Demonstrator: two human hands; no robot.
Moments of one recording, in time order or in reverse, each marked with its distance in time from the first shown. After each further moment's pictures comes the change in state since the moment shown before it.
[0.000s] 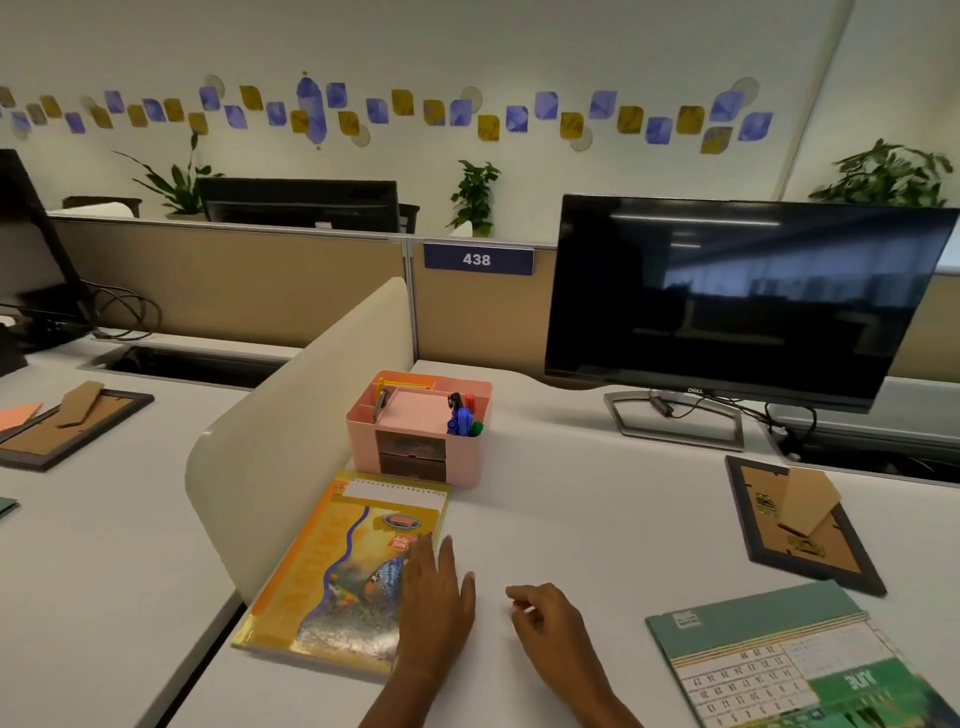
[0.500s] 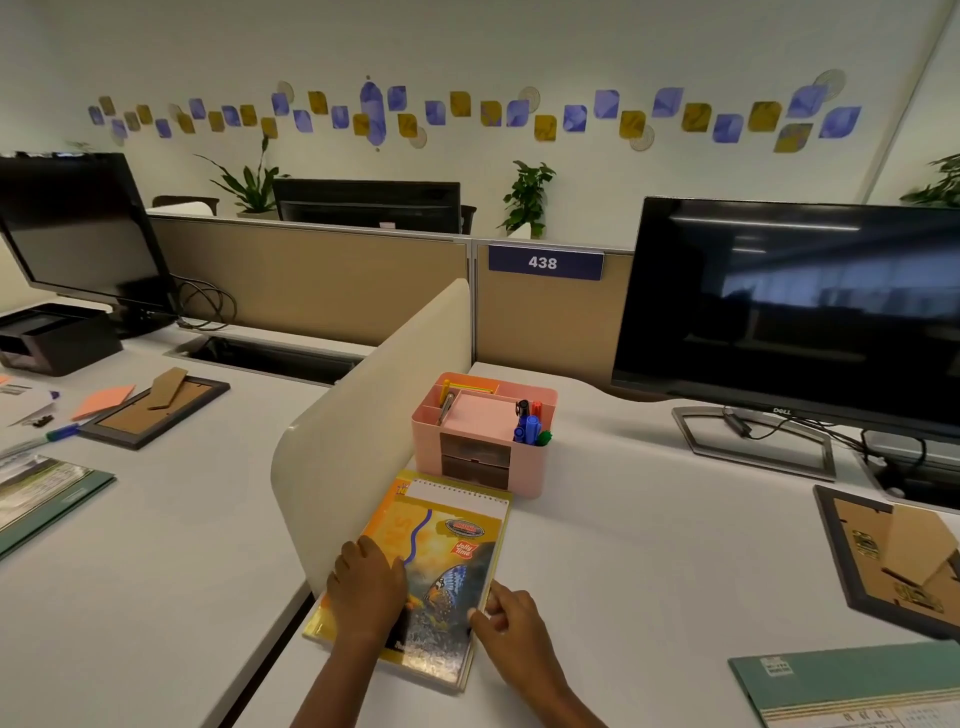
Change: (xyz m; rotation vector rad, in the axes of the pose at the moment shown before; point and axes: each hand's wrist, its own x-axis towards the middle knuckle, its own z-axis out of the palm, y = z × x) left_hand 0.009 -0.101 -0.059 0.070 0.086 -0.473; right_hand 0.029 -0.042 0.083 0.041 -0.158 0.020
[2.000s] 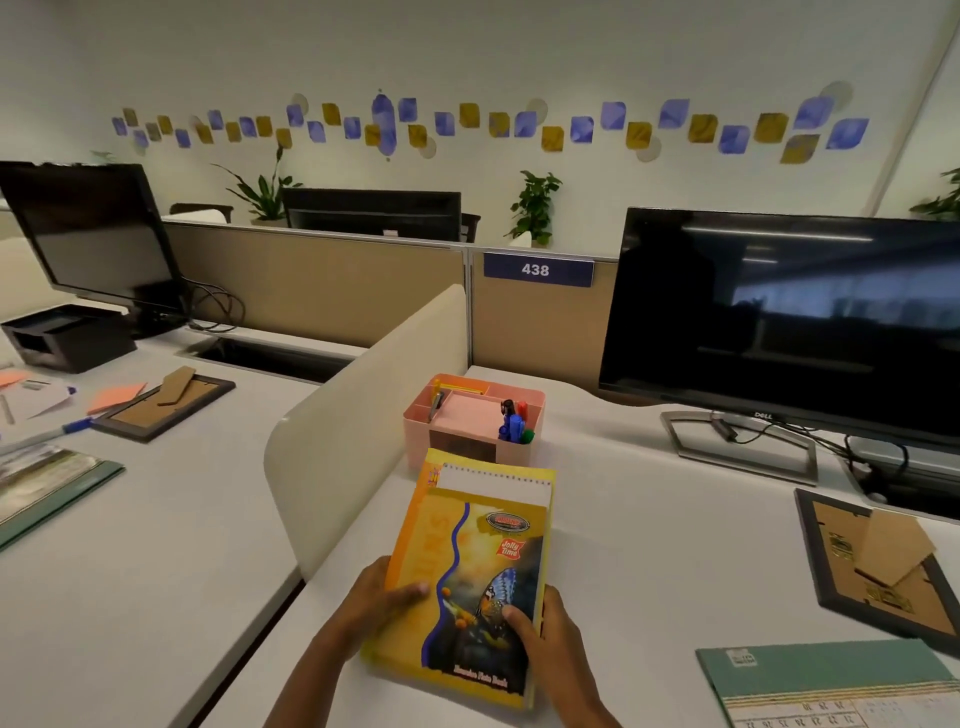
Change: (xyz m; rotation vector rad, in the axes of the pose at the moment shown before) left_hand -0.033 0.000 -0.020 -0.897 -0.547 0.053; right_hand -0.030 0.016 -0.049 0.204 0.065 0.109
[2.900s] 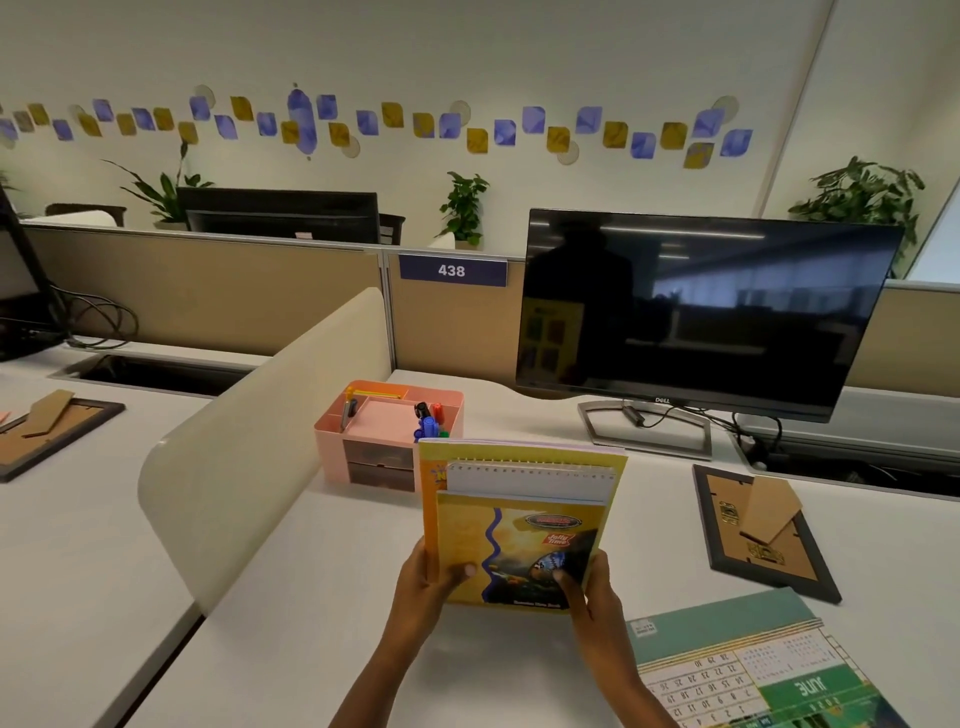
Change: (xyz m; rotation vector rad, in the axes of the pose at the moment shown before) left_hand 0.020 0.036 0.128 -0.285 -0.018 0.336; right_hand -0.002 0.026 -0.109 0.106 0.320 -0.150
